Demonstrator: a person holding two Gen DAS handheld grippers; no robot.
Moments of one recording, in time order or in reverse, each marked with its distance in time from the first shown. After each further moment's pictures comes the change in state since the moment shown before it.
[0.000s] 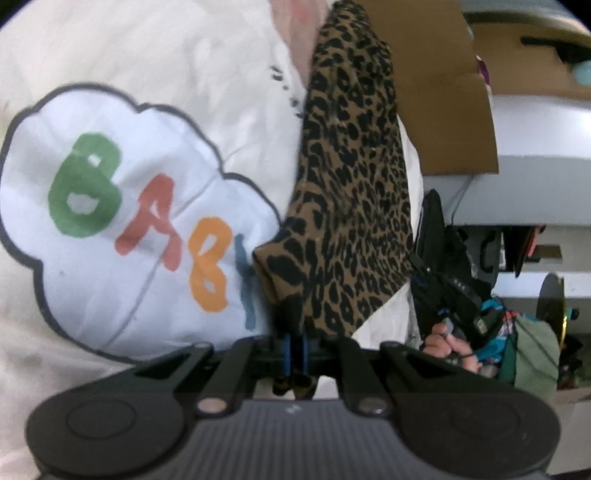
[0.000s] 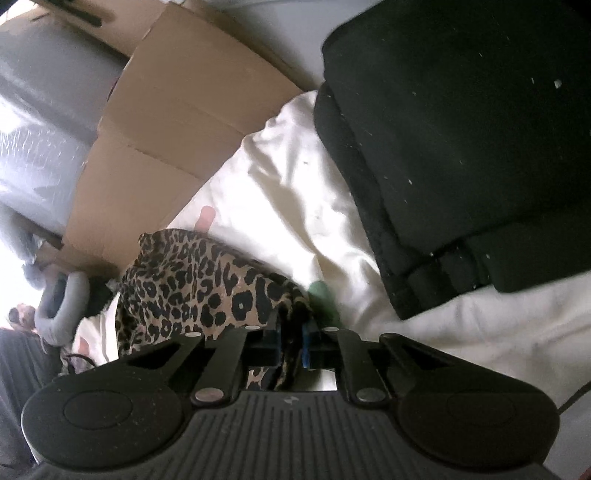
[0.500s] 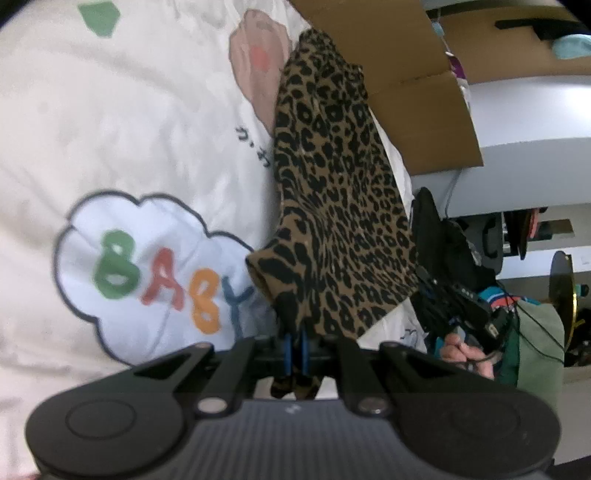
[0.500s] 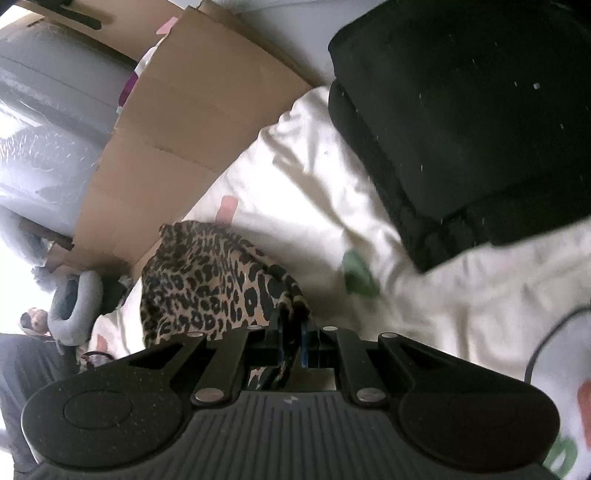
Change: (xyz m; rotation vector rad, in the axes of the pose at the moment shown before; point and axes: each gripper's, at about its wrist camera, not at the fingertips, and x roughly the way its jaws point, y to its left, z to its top) left arm -0.062 -0.028 0.022 0.090 -0.002 0.068; right arm -0.033 0.026 -0.010 0.073 0.049 0.015
